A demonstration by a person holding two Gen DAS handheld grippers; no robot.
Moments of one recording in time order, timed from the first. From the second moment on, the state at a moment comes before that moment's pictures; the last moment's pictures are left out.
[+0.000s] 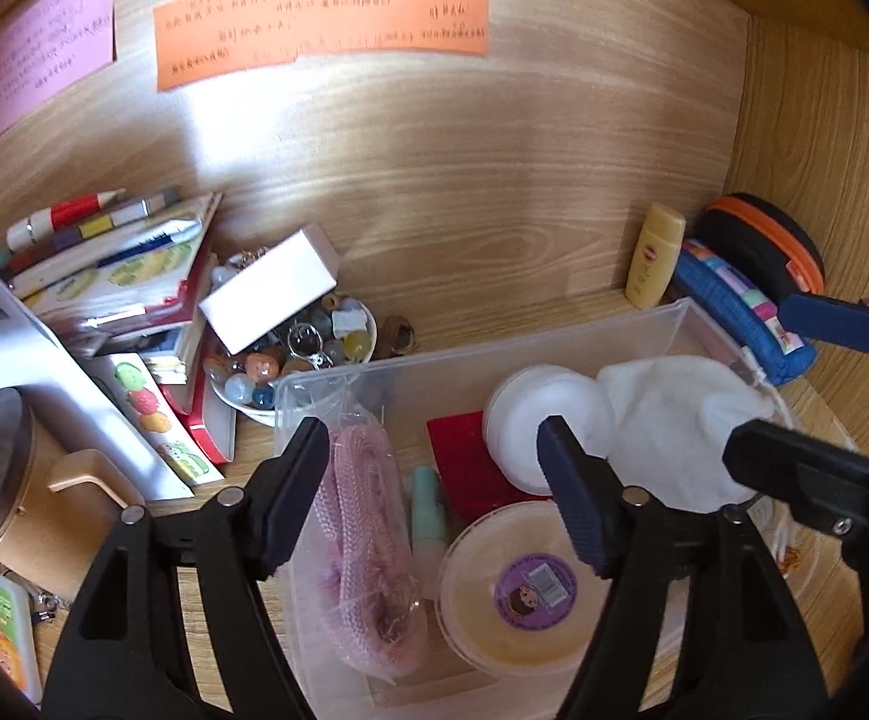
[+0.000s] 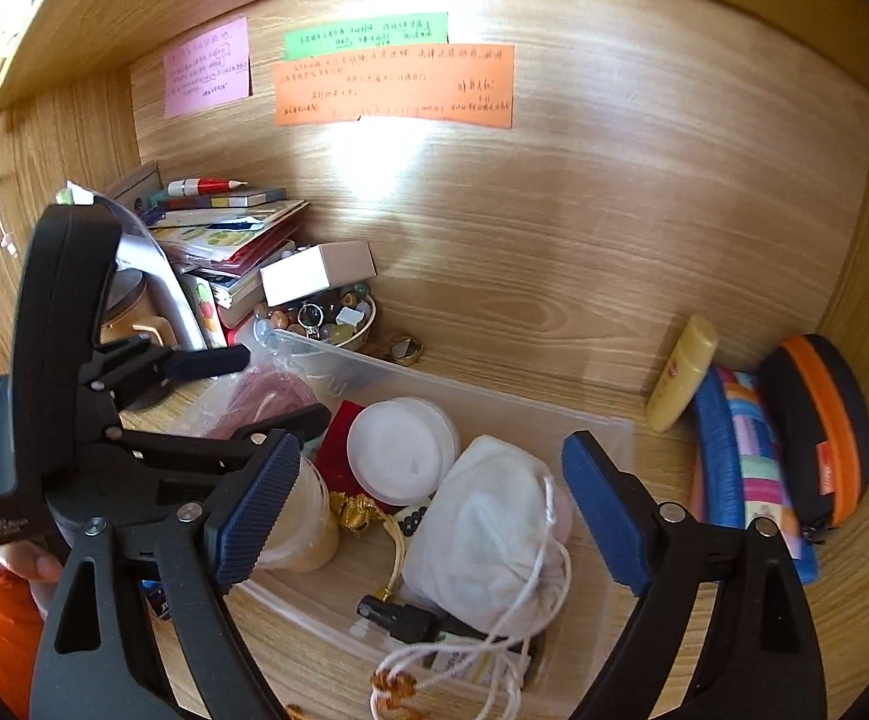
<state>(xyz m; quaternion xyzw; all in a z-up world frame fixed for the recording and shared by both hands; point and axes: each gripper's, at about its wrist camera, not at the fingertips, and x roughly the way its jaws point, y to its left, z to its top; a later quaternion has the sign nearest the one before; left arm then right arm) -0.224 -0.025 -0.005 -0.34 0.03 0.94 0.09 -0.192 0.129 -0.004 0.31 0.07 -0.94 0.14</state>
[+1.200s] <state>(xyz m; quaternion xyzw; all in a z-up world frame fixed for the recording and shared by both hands) -0.097 -0.052 0.016 -0.28 0.05 0.96 0.06 -0.089 0.134 -0.019 0.31 0.06 -0.94 0.12</state>
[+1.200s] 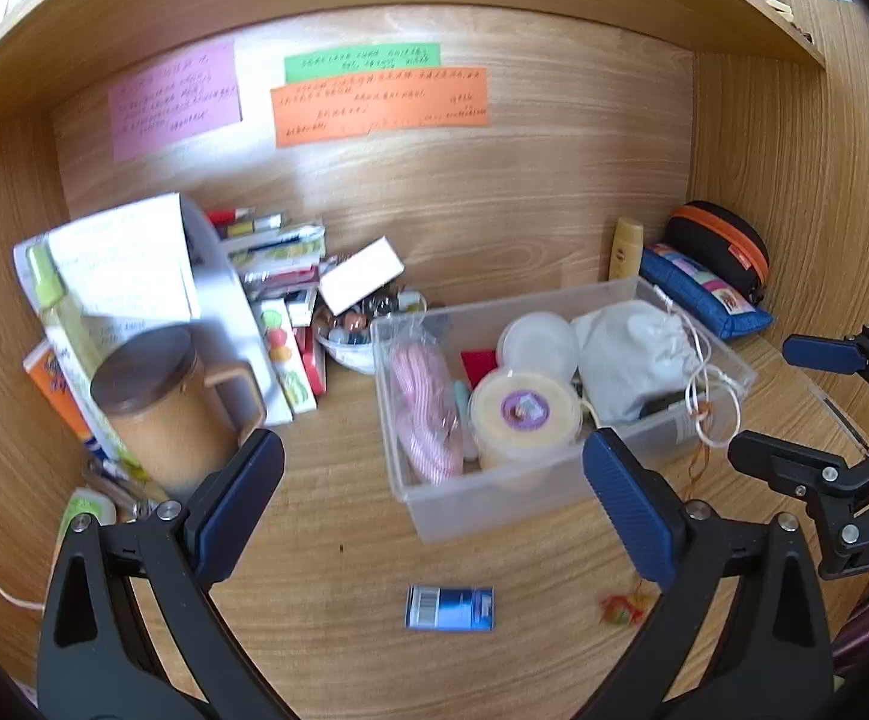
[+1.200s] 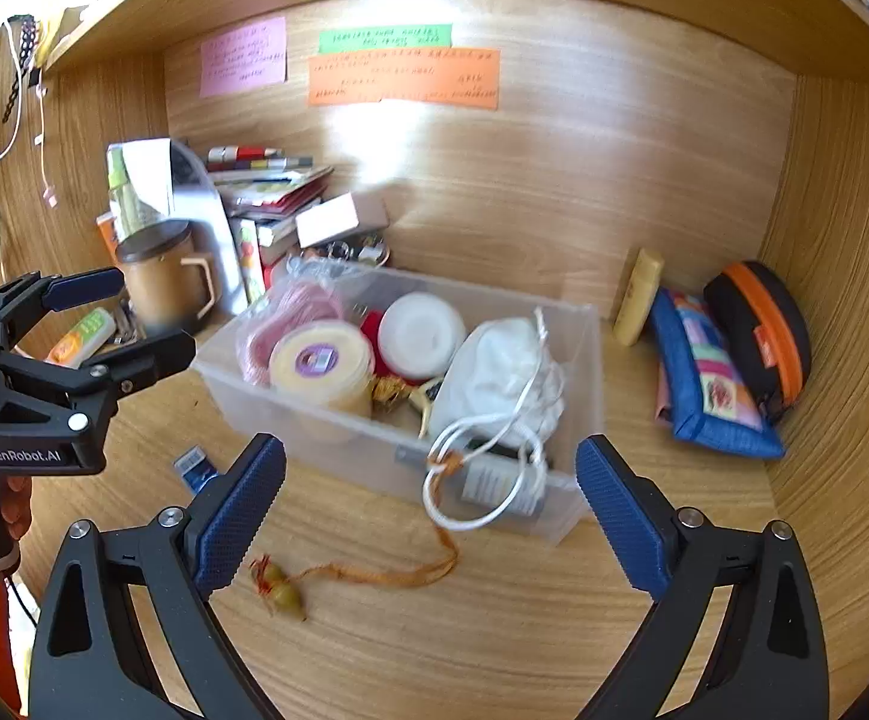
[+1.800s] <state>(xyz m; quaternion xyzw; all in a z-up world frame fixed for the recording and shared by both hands) -0.083 -0.063 -0.044 -0.37 0.03 0.93 0.07 -0.070 0.106 -0.071 0.38 0.07 -0.91 0.15</state>
